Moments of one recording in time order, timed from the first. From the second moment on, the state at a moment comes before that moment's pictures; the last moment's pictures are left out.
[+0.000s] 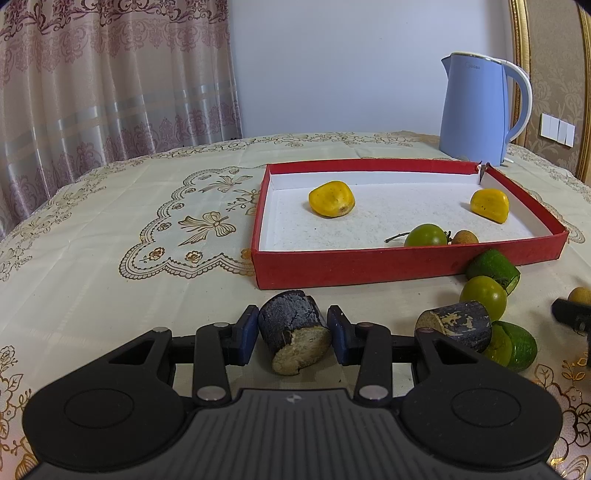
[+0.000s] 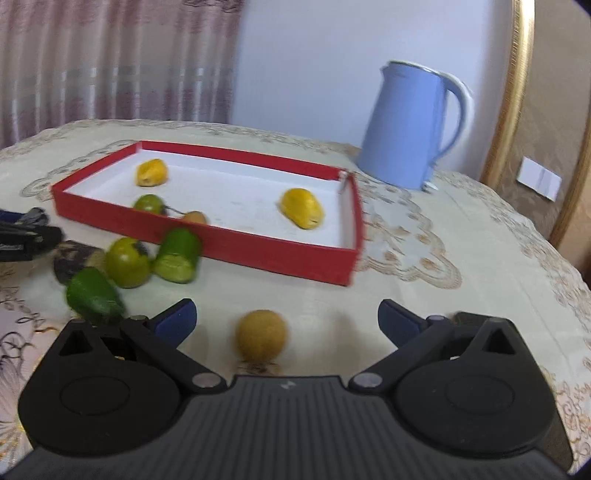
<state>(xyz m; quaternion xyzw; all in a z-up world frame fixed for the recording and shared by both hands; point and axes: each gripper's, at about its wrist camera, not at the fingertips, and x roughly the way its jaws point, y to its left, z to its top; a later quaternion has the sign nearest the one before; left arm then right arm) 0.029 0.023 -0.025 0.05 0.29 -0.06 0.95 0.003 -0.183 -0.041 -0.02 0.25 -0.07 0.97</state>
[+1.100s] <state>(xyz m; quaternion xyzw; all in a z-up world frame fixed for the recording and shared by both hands) 0.030 0.019 -0.025 0.07 0.29 -0.04 0.95 0.016 -0.199 -0.053 0.05 0.29 -0.05 0.95</state>
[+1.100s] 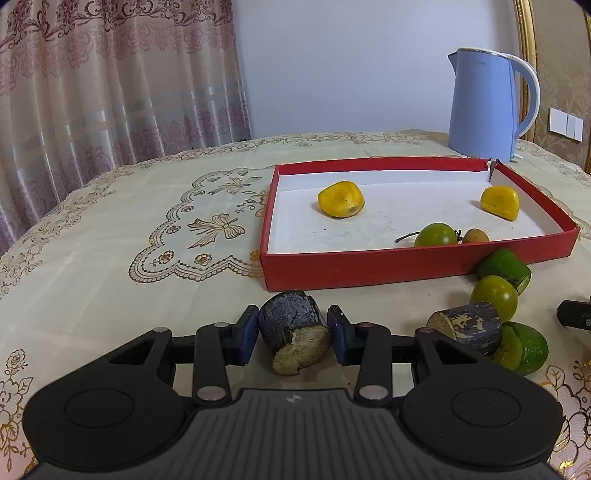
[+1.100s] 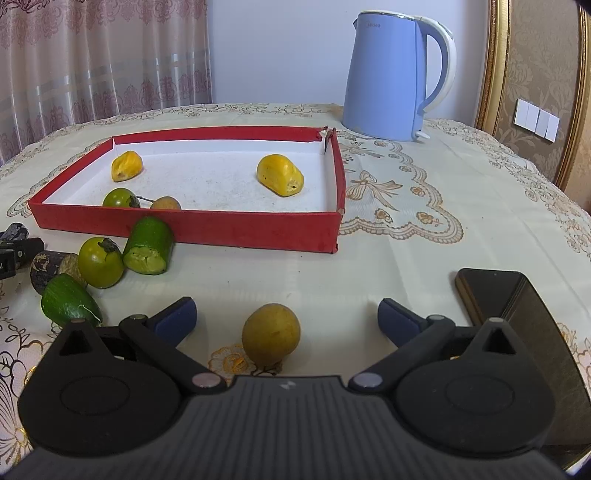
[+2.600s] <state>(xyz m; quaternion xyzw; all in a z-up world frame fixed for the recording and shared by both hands) 0.032 0.021 -0.023 0.06 0.29 -0.04 0.95 -0.010 -0.189 -0.044 0.02 0.25 0.00 0.97</state>
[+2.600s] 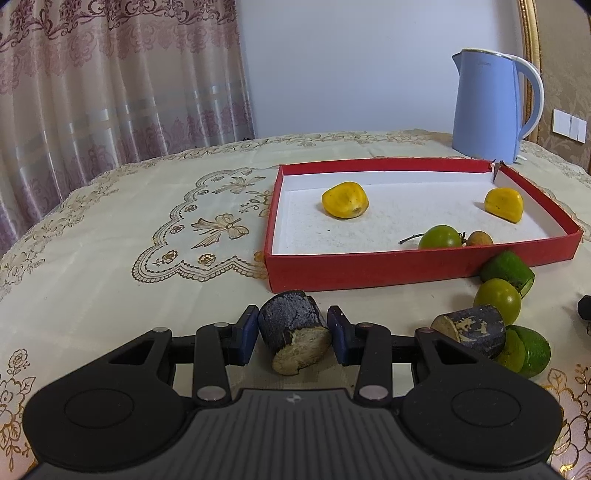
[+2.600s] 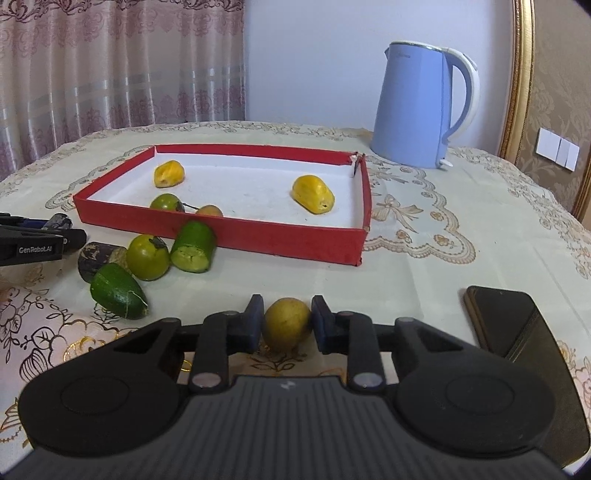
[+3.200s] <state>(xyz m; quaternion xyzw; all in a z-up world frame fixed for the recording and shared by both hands) 0.081 -0.035 0.036 0.13 0.24 -0.05 0.96 -0.009 -0.198 -0.050 0.05 0.24 0.02 0.97</state>
